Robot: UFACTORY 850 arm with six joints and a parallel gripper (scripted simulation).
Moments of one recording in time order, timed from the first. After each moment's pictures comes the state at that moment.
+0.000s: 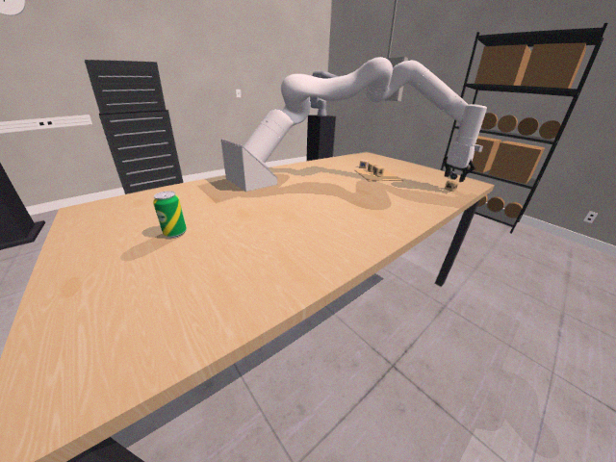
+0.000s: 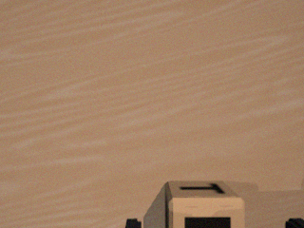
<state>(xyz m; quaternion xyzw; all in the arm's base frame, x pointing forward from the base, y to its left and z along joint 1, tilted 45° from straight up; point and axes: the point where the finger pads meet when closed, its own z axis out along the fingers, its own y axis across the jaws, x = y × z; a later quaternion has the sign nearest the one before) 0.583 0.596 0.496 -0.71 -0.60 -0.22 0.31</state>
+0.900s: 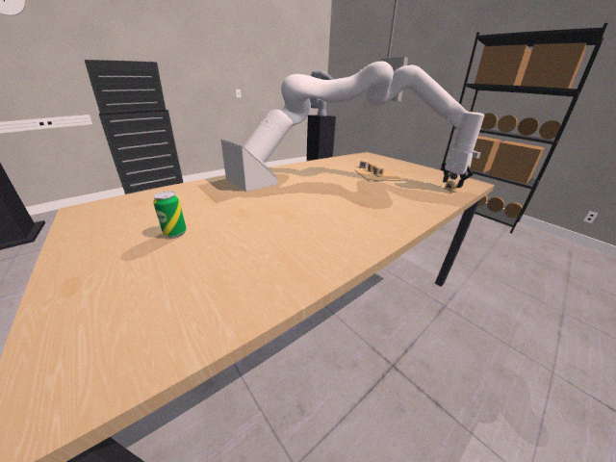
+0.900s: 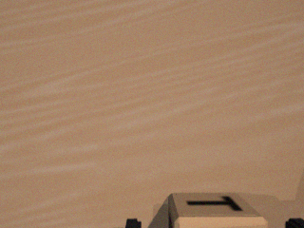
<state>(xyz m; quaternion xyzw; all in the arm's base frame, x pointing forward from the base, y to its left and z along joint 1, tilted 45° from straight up) 0.581 0.616 0.475 -0.71 -0.60 -0.22 0.31</state>
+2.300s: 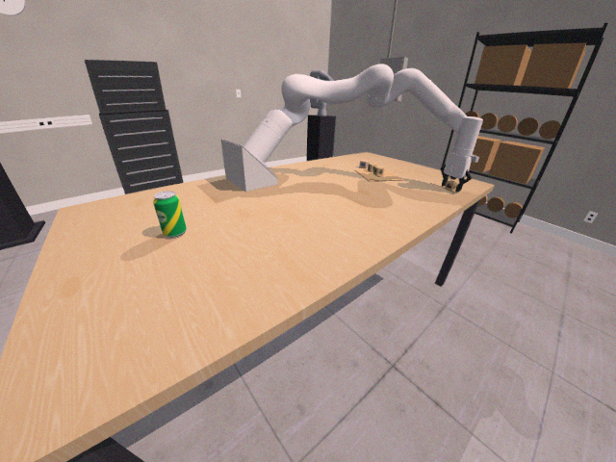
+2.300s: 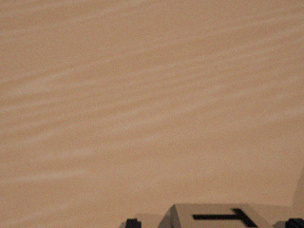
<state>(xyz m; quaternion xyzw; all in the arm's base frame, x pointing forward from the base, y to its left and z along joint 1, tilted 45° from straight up) 0.580 0.630 0.462 -0.71 -0.60 -0.22 0.31</state>
